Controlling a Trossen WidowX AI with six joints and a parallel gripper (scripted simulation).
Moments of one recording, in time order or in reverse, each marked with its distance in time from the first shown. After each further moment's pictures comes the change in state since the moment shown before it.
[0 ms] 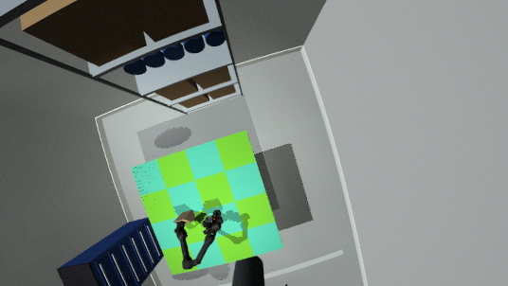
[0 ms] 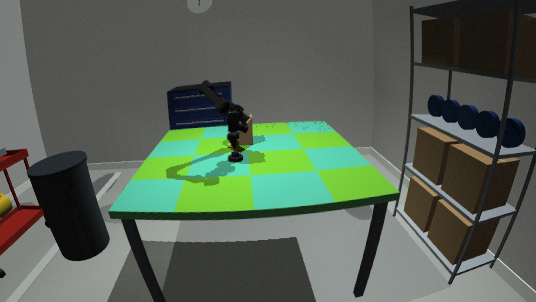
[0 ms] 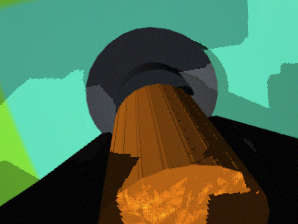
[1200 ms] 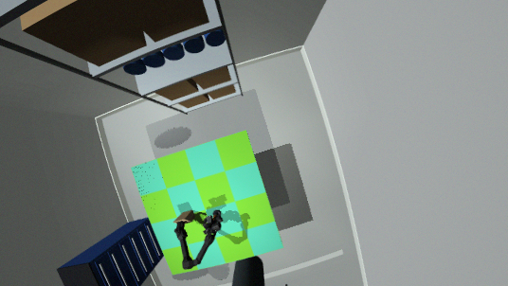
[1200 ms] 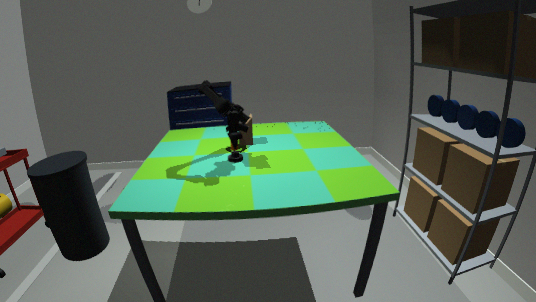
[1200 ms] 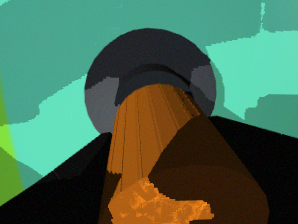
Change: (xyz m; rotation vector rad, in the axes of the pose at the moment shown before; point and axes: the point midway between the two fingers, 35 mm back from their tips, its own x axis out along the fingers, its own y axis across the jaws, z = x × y) arm 0.001 0.000 0.001 -0.205 0.000 -0.002
